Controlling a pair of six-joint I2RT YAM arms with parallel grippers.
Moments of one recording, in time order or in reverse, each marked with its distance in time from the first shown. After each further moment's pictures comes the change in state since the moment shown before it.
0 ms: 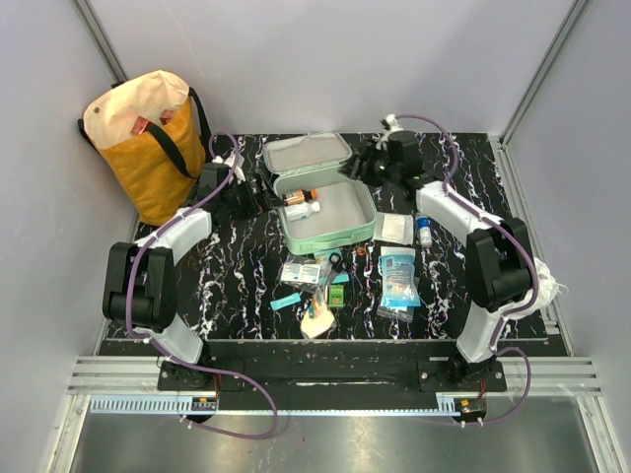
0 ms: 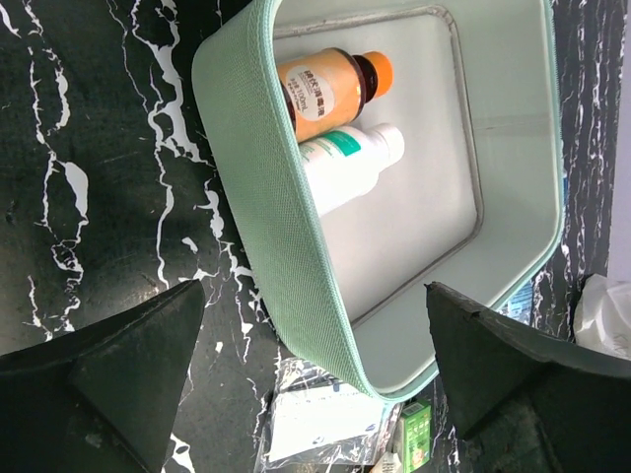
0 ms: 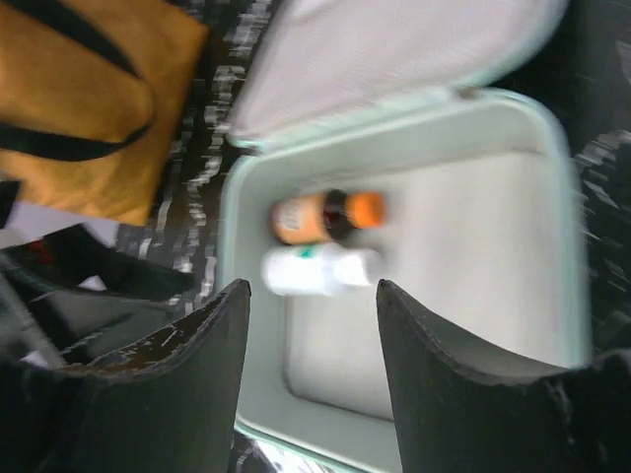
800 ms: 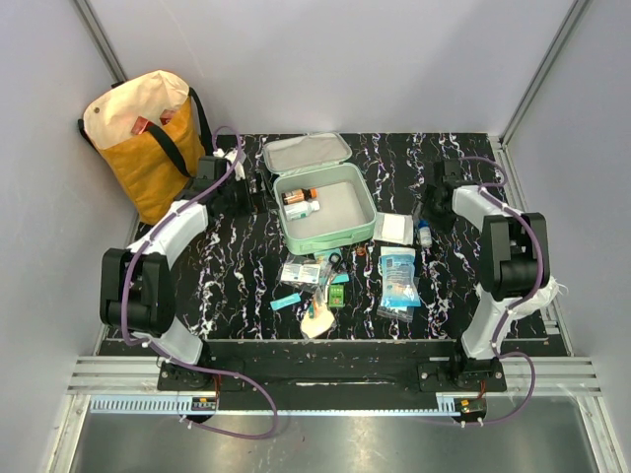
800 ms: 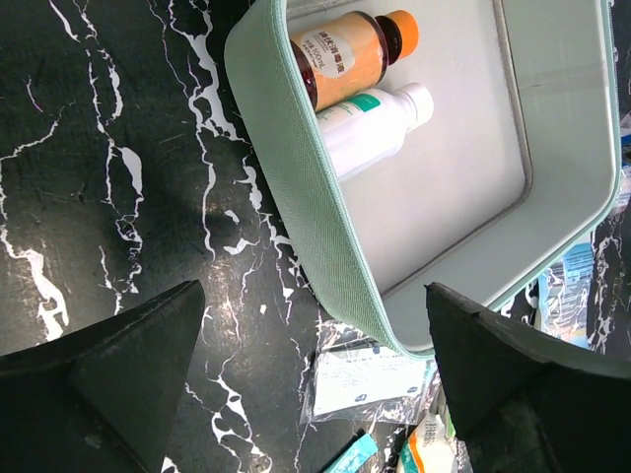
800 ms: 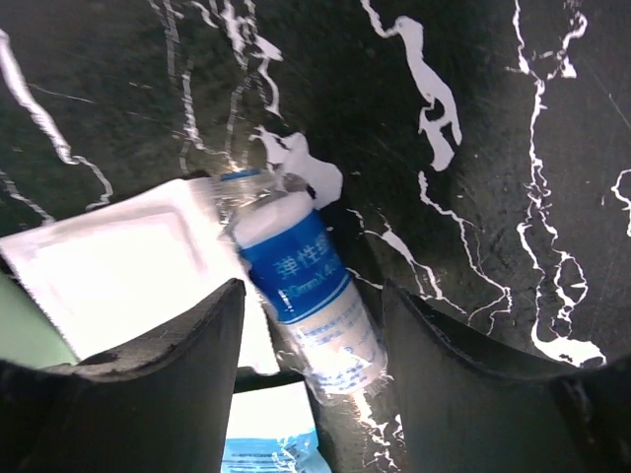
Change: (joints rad) left arm -0.001 -0.026 0.100 -0.233 -0.044 0.178; right arm -0.327 0.015 -0.158 -0.541 0.341 -0.159
